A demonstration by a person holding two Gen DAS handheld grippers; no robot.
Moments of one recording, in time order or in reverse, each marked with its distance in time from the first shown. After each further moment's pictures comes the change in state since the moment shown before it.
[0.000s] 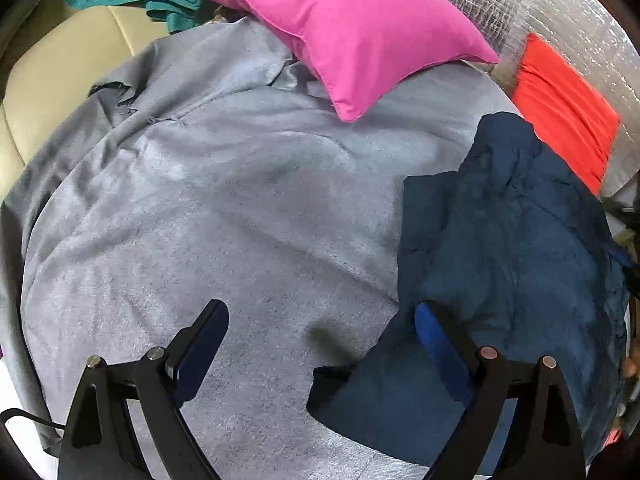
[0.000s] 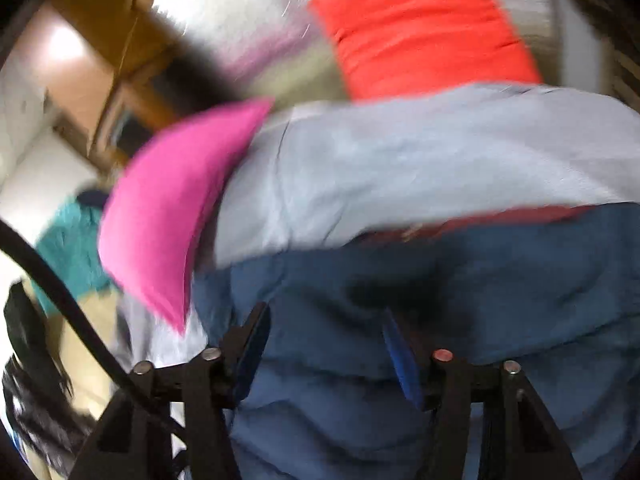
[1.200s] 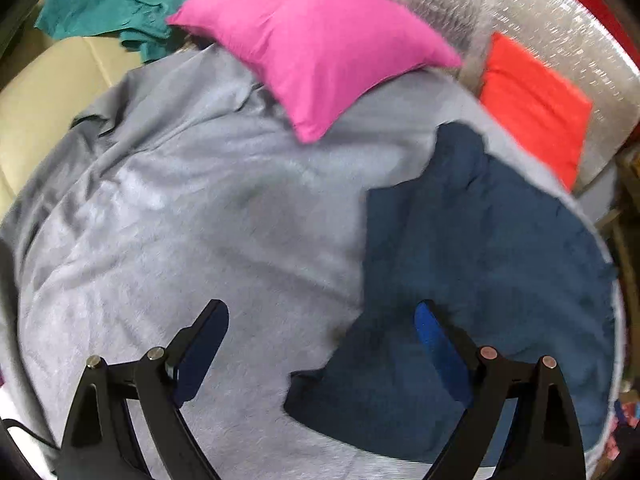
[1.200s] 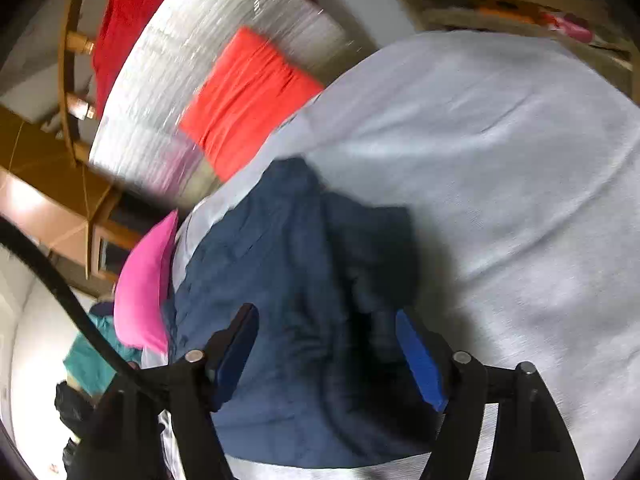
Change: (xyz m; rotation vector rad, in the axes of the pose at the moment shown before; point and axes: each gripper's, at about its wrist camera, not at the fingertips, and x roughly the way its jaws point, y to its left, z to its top) left arm -0.019 -0.018 0.001 0.090 -0.064 -0.095; right arm -0.219 -0.238 -0.178 0.473 -0.260 0.024
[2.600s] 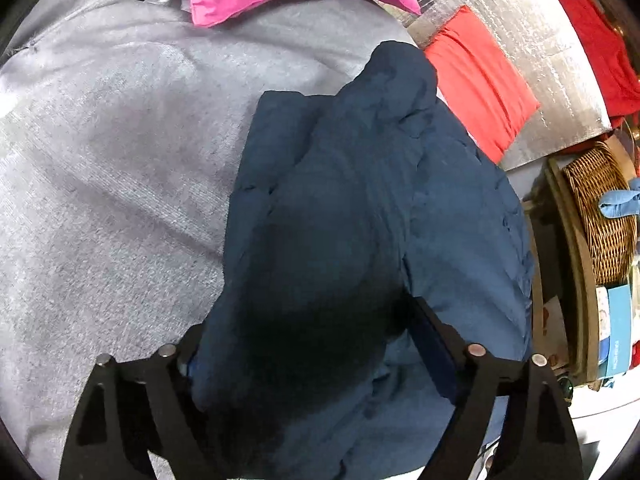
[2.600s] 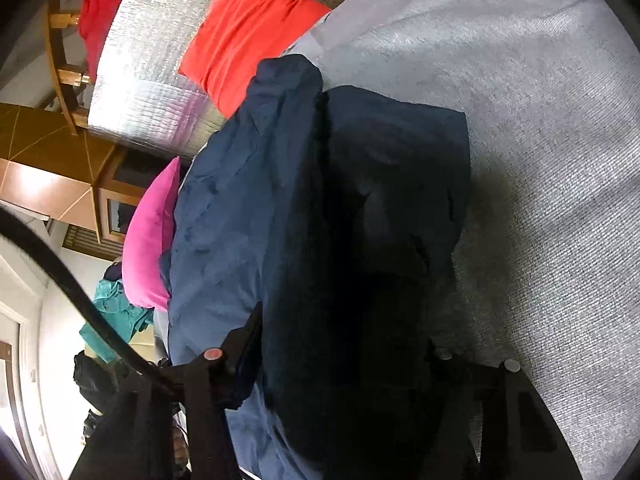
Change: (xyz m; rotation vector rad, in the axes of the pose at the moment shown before) left arm 0.087 -0.026 -0.007 -0.111 0.264 -0.413; right arm 0.110 0.017 -0.031 0.006 0.230 0.108
